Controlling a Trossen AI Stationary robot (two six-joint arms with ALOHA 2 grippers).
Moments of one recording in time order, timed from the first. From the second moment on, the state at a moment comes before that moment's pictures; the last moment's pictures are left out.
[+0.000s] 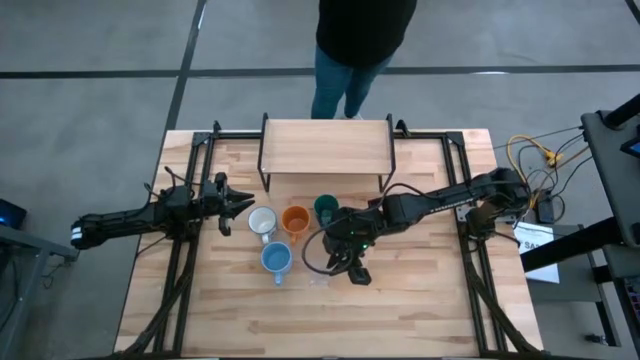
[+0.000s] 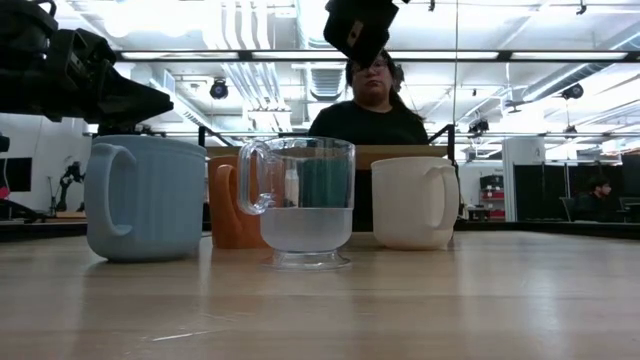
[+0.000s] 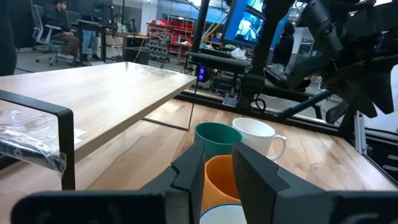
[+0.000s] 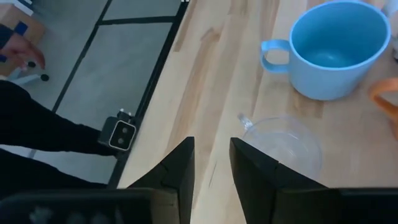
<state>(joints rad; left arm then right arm) 0.17 0.09 0.01 0.04 -0.03 -0.18 0.20 1.74 1.43 -0.49 -0.39 0.15</state>
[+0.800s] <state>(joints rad) 0.17 0.09 0.01 0.04 -0.03 -0.18 0.25 1.90 1.48 -0.45 -0.40 0.16</state>
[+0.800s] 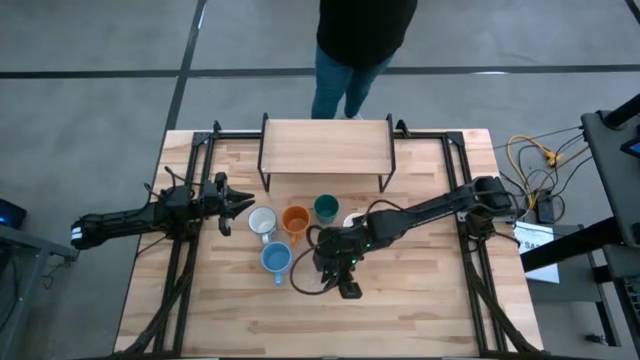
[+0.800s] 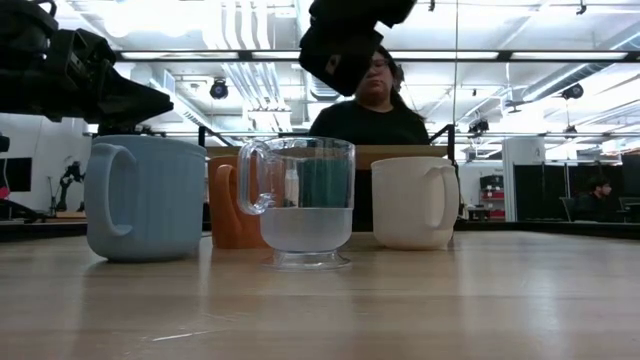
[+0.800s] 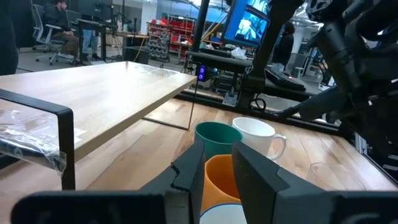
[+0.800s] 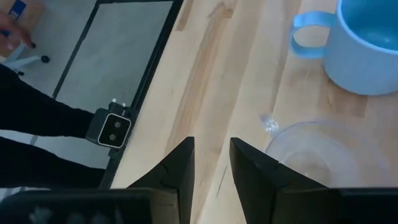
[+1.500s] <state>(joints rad) 0.17 0.09 0.01 0.04 -0.03 -0.18 0.23 1.95 1.48 -0.46 -0.40 0.12</state>
